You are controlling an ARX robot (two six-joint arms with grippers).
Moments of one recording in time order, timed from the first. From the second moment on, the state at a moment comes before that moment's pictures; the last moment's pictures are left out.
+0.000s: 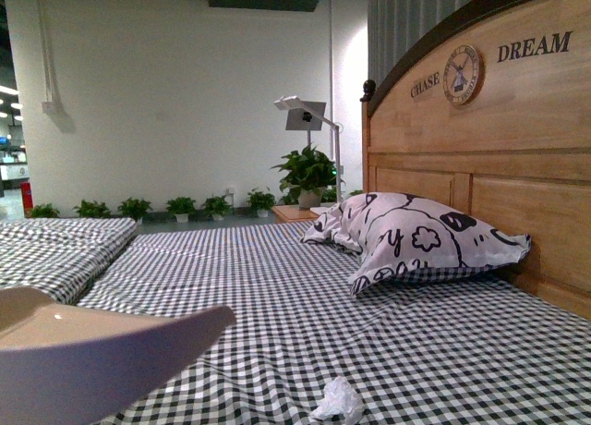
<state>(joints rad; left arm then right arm) 0.13 0.84 0.78 -0.54 0.34 0.54 0.38 0.60 0.40 0.41 0.55 -0.17</state>
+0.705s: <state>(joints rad) 0.01 1.18 0.73 -0.12 0.40 0.97 0.38 0.60 0.40 0.41 0.55 -0.17</state>
